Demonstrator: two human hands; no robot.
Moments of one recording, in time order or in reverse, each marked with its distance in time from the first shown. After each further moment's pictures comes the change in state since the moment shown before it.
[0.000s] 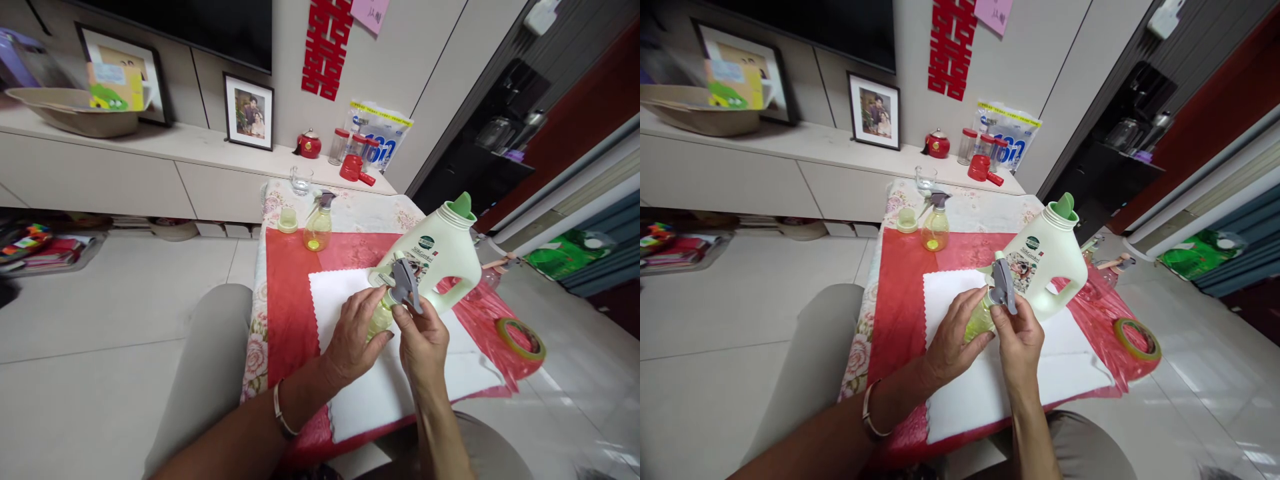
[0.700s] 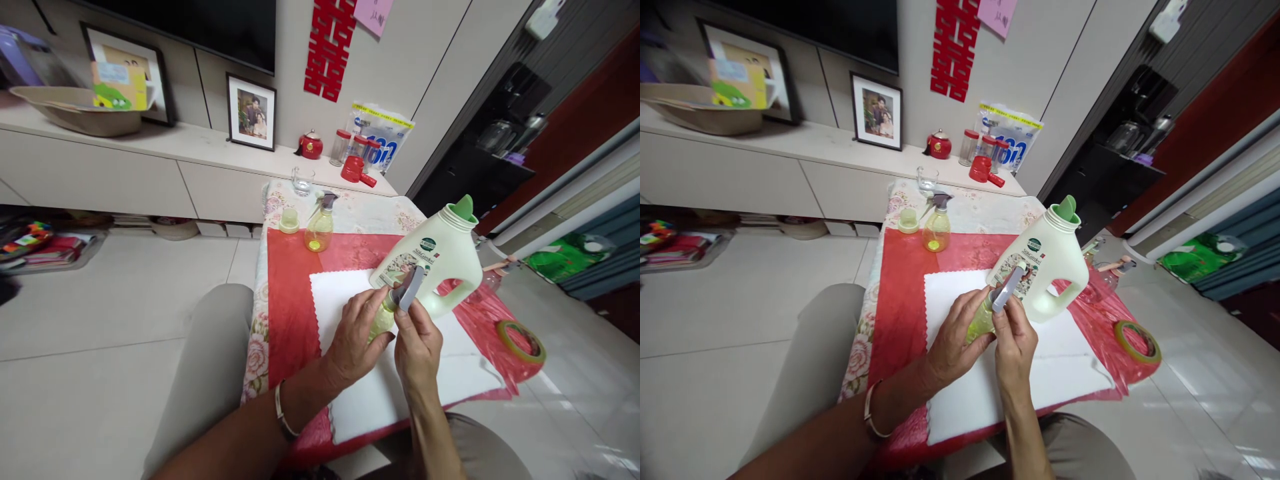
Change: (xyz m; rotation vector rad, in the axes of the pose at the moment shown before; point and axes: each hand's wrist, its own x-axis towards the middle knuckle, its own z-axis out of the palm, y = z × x) left_hand 0.000 0.002 0.001 0.000 0.009 -0.028; right_hand -0.007 0.002 0.006 -0.071 0.006 0.037
